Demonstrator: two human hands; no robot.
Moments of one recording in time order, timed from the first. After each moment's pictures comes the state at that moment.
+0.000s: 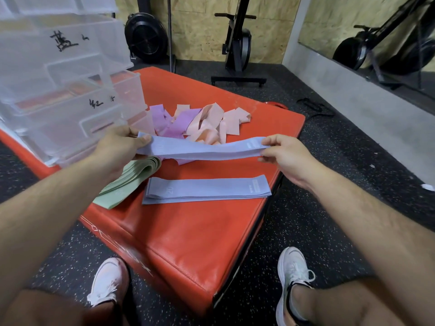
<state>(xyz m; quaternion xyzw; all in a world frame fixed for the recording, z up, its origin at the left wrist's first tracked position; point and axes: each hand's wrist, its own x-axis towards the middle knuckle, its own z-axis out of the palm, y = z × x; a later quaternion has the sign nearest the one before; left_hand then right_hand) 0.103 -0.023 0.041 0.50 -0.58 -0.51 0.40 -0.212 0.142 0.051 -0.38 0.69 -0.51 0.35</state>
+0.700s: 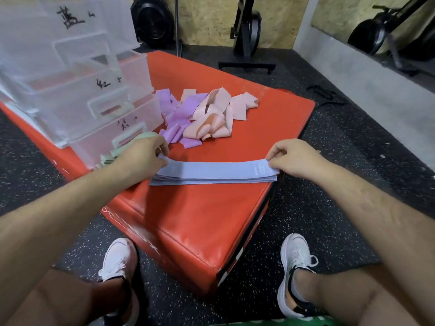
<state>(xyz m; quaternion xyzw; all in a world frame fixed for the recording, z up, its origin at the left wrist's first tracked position) 0.110 0.009 0.007 0.43 -0.87 -0.15 0.18 -0.215 0.168 0.038 -0.52 0.81 -0.20 0.20</state>
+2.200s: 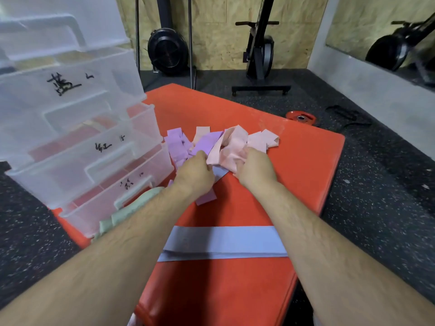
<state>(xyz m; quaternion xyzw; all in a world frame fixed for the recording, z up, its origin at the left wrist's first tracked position) -0.017 -0.083 0.001 0.53 -0.81 -0.17 0.18 -0.171 -0.024 0.010 -0.51 0.81 -0.26 0.10</state>
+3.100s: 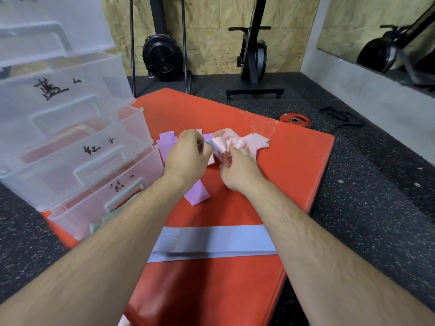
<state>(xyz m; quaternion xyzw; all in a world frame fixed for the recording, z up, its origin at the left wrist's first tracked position) -0.030 -0.069 0.049 0.48 -0.79 -0.17 0.36 -0.164 -0.016 0.018 -0.54 0.79 -0.25 0.16</state>
